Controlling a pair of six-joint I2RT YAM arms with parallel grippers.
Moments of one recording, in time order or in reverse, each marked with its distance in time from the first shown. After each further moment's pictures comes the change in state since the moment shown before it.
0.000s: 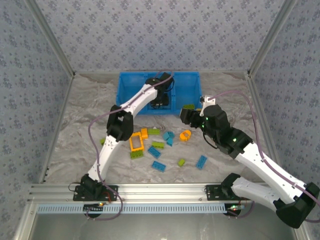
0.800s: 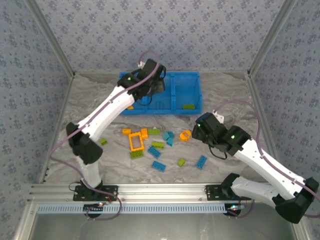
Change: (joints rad) left arm -0.121 -0.759 -0.486 0.189 -0.152 -0.064; right arm 0.048 0.053 0.066 -0.652 0.100 0.424
